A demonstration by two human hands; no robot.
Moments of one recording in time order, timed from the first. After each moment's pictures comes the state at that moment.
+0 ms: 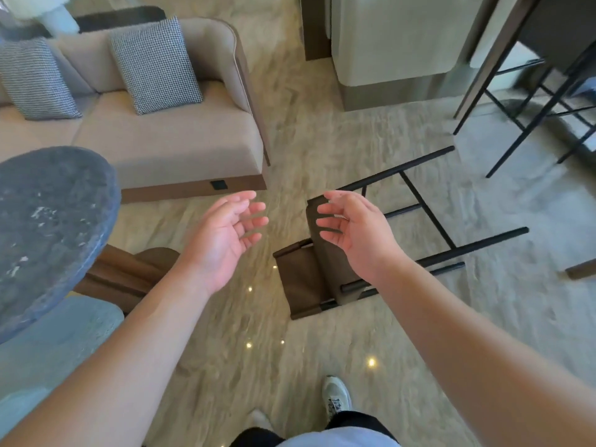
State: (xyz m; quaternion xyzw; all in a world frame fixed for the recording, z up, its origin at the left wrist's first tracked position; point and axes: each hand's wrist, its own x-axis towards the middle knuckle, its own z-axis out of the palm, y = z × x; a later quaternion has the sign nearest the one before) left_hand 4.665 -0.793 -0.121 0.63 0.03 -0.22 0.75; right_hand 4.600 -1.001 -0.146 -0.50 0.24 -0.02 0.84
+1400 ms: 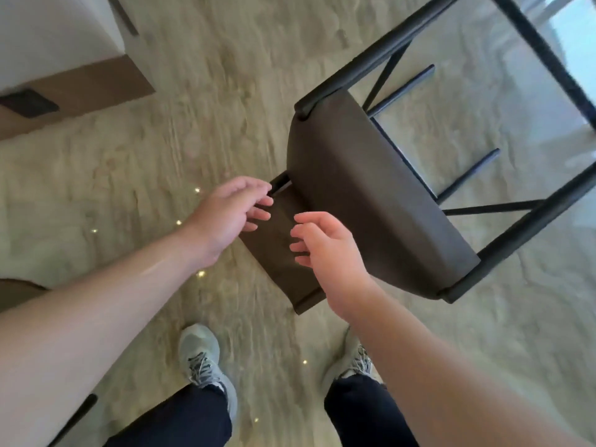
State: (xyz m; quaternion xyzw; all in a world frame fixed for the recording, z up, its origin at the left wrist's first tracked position) left_hand 5.020 -0.818 -0.651 0.73 -0.06 -0.48 0.49; right_hand 4.875 -0.900 -0.631 -0.51 0.53 0.00 0.67
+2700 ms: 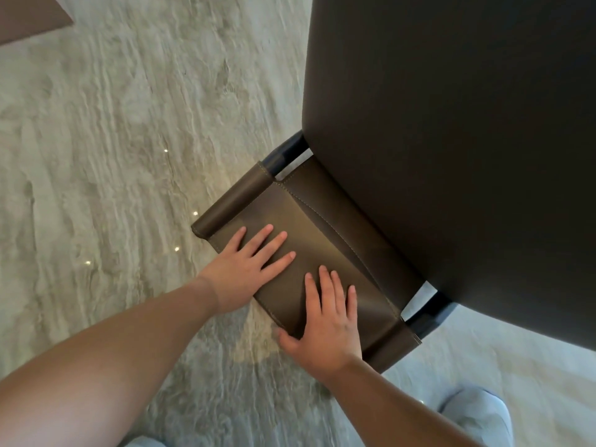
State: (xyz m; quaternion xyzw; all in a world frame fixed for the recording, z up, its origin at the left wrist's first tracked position) left_hand 5.019 -0.765 -1.112 0.66 -0.72 -0.15 -0.15; right_hand 4.809 -0.830 -1.092 -0.90 0.36 0.18 0.17
